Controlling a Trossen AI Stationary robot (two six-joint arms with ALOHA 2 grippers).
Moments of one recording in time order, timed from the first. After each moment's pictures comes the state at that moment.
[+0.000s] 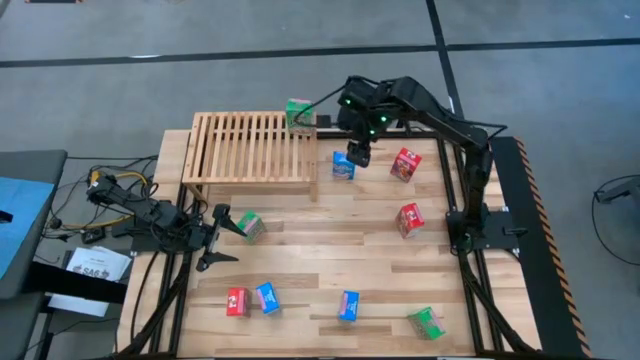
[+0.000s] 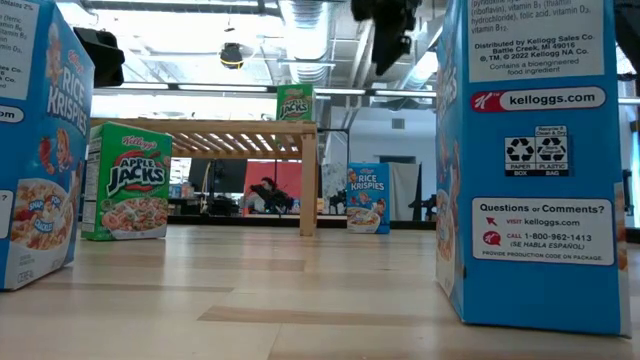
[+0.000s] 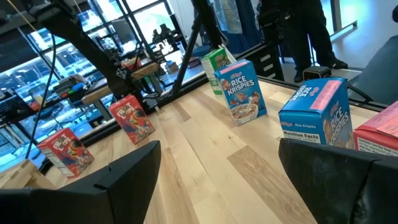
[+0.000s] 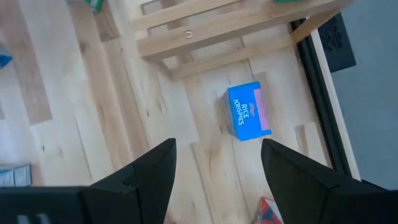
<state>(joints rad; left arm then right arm) -0.44 0.01 0.03 -0.01 -0.16 0.39 -0.39 1.92 2.29 -1.52 -0.05 -0.10</state>
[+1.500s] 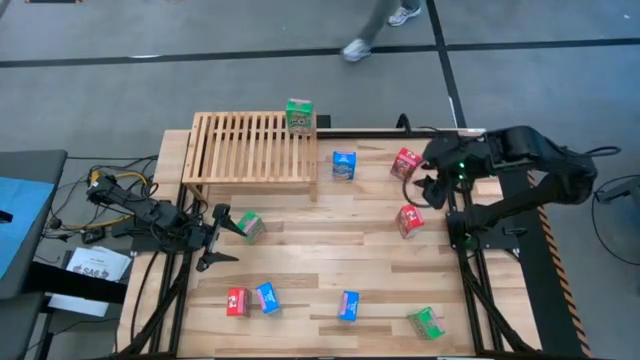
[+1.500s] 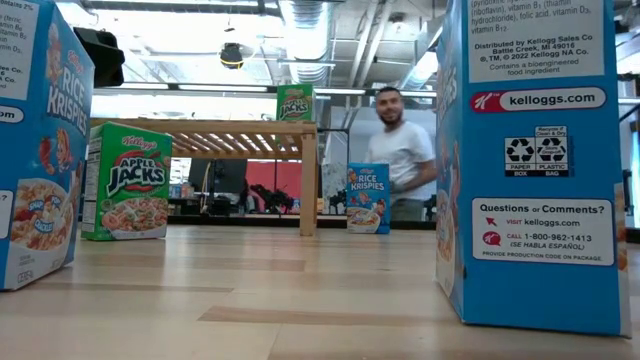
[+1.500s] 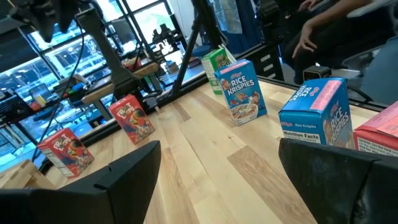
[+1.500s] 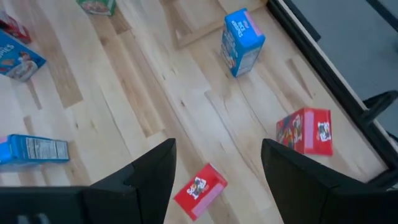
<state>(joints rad) -0.44 0.01 0.03 -0.01 -0.16 0.39 0.01 1.10 1.55 -1.42 0.28 0.46</state>
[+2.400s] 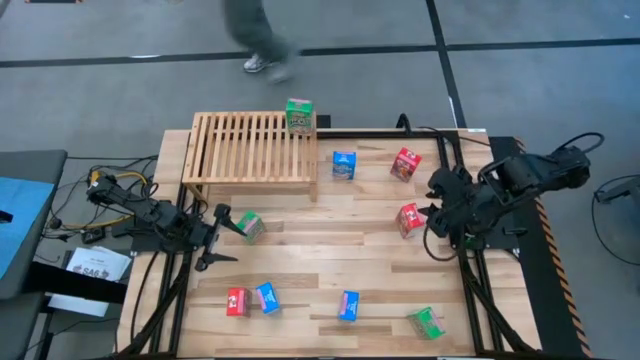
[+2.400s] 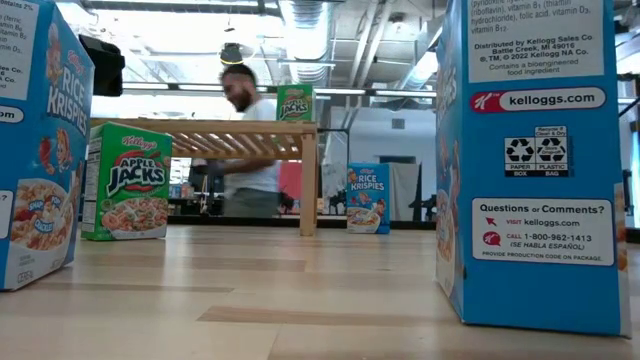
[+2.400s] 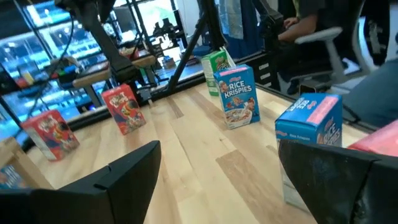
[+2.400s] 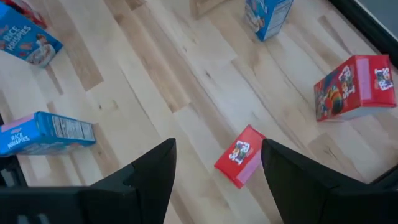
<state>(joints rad) -0.44 0.01 0.03 -0.01 -0.16 0.23 0.39 1.03 1.37 -1.42 0.41 0.91</state>
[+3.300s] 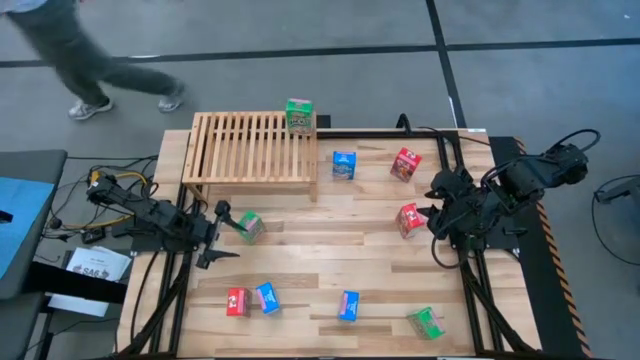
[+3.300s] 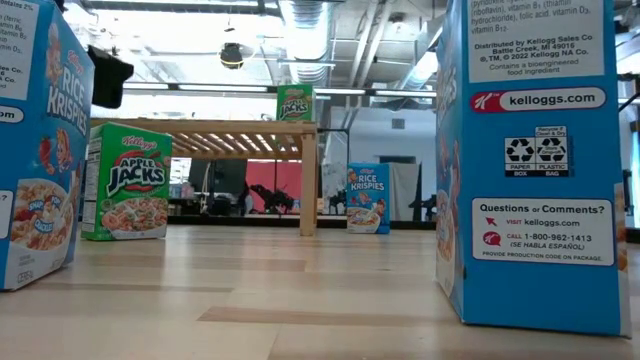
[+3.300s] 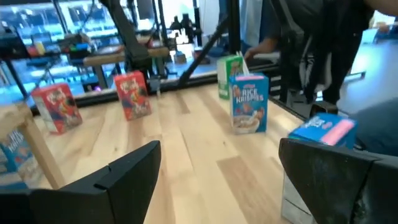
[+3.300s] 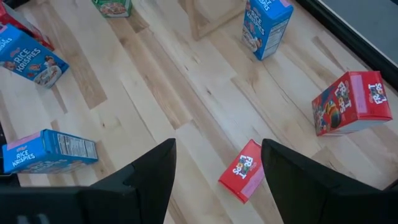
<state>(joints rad) -0.44 0.01 0.03 0.01 -0.23 0.07 0.48 1.03 1.36 -1.41 0.52 0.98</state>
